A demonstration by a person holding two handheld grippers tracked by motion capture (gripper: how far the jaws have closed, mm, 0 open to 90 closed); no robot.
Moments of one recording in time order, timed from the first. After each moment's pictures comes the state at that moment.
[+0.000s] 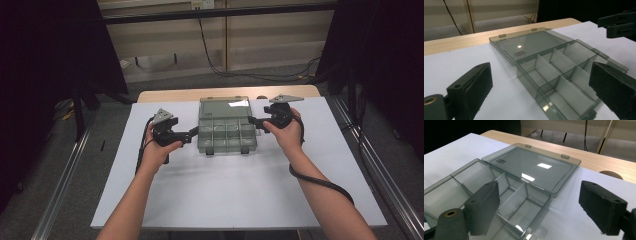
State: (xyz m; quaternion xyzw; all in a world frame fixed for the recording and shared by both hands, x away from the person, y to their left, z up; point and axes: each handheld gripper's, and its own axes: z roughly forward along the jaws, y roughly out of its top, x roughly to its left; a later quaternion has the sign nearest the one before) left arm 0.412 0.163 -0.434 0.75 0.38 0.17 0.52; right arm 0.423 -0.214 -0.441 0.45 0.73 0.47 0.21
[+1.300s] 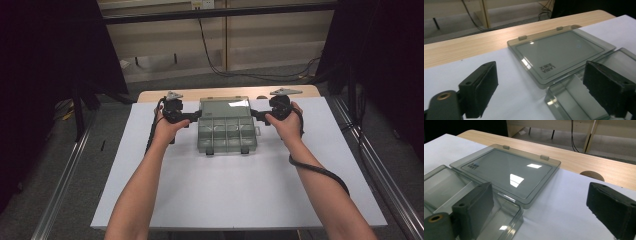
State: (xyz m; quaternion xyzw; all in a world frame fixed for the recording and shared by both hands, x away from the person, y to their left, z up) left arm 0.487 0.142 -0.436 0.76 0.43 0.18 0.45; right arm 0.459 -0.226 -0.450 0.48 0.72 0.45 0.22
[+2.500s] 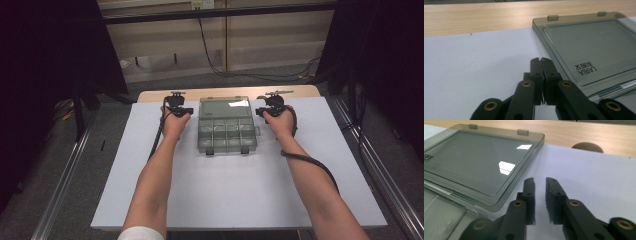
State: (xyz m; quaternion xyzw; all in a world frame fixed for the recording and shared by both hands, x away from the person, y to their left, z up) left arm 0.531 0.130 -0.467 0.75 0.52 0.15 0.37; right arm 0.495 -0.224 -0.487 0.56 0.71 0.39 0.19
